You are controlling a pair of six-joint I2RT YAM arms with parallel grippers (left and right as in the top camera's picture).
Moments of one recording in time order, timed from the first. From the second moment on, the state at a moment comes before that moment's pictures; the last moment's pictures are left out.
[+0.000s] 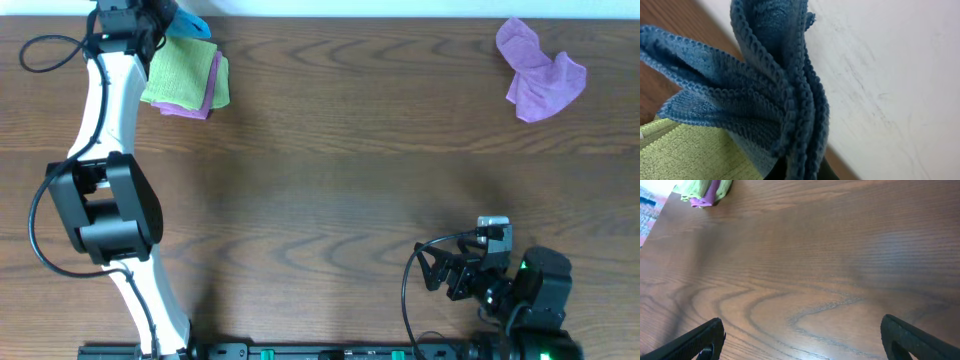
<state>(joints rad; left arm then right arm) 0.12 2.17 1.93 -0.32 0.12 -0.85 -0.12 0.36 0.37 -0.74 -0.57 0.18</state>
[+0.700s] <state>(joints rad) 0.09 2.17 1.93 -0.50 0.08 -0.78 -0.12 0.36 0.37 -0.74 -0.57 0.18</state>
